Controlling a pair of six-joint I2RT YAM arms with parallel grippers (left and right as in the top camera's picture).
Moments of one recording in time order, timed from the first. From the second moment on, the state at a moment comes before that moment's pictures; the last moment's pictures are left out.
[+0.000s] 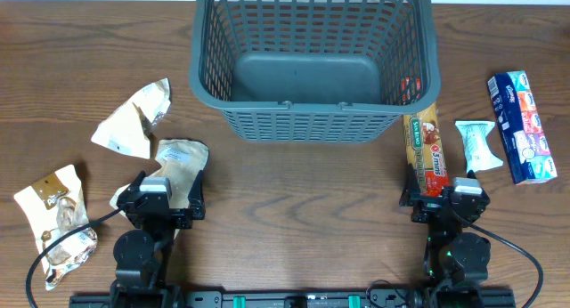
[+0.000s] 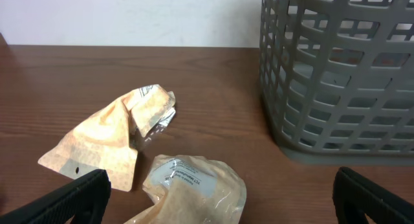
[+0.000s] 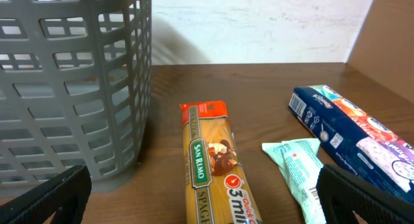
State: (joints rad) left arm -0.09 0.05 0.07 -0.24 -0.03 -0.03; right arm 0.04 0.01 0.06 -0.19 0.17 0.01
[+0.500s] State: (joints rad) left arm -0.09 0.05 0.07 -0.24 -0.03 -0.03; right arm 0.04 0.01 0.06 -0.19 0.16 0.01
